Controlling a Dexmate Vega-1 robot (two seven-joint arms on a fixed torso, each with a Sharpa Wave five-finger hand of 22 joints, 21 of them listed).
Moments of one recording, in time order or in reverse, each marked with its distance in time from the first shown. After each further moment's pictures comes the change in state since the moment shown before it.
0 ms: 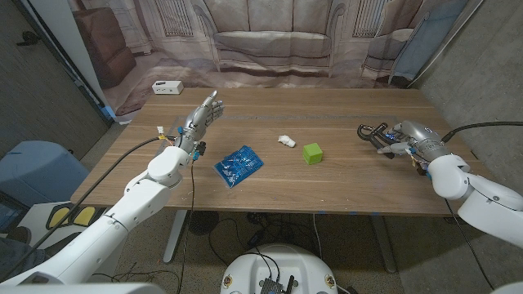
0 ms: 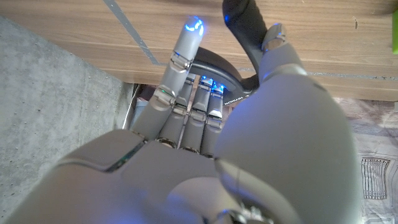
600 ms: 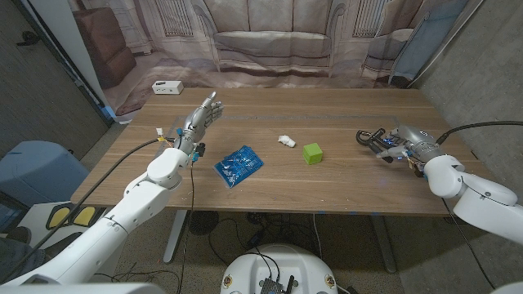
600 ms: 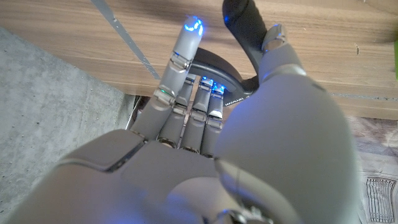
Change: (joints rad) left arm 0.012 -0.004 -0.006 0.002 -0.002 -0.013 0.004; left_hand 0.005 0.005 0.000 0.000 0.000 0.000 0.000 0.000 0.000 0.000 0.000 0.000 0.000 0.000 0.000 0.000 0.000 0.000 0.000 0.000 0.000; right arm 0.069 -0.049 -0.094 0.030 0.035 -0.041 0.006; right_hand 0.000 0.000 -0.004 0.004 -0.005 -0.005 -0.005 -0.005 0.001 -0.009 -0.009 -0.012 -0.007 0.003 -0.003 -0.031 -0.015 -0.009 0.009 0.008 -0.005
